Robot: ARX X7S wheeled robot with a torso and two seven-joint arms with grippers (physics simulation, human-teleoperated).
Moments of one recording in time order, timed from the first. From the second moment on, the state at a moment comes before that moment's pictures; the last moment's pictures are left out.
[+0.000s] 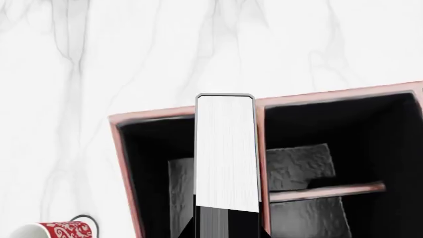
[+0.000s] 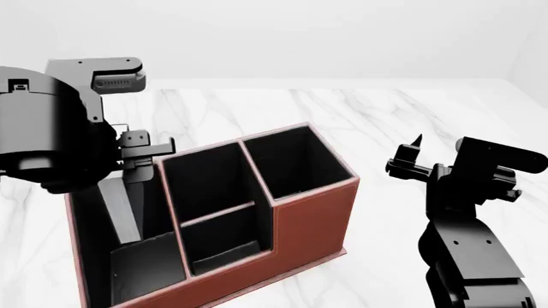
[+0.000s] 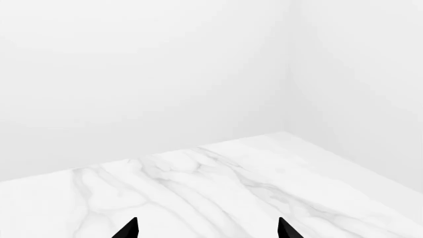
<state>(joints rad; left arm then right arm) -1.93 -0.85 1.66 0.10 -2.69 -0.49 -1.46 0.51 0.28 0.00 -0.08 0.30 0.52 0.41</state>
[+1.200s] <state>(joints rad) -1.62 -0.87 1.78 0.10 -2.45 -0.32 -1.26 0.51 0.29 0.00 -0.08 0.32 0.52 0.42</state>
